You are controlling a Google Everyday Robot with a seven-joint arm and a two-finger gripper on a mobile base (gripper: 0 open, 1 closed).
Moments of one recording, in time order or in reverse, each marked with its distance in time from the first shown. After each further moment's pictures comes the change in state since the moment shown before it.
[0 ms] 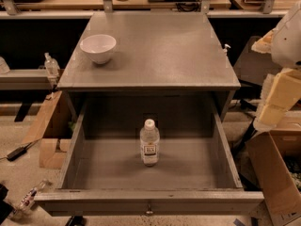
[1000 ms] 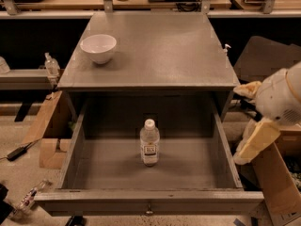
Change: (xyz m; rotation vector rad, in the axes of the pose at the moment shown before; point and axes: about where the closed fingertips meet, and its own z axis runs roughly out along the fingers) arm 0.013 0.029 0.103 -0.092 -0.261 0.027
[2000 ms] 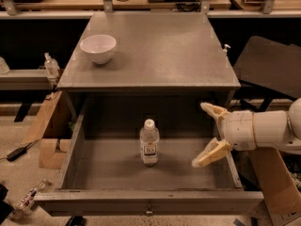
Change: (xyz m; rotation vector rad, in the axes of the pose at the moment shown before) arm -0.020 -0.014 0.127 0.026 -0.588 0.011
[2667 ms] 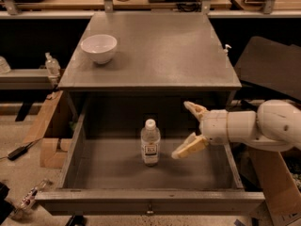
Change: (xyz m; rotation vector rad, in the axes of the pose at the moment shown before) arm 0.004 -0.019 0.064 -0.003 -0.066 0.018
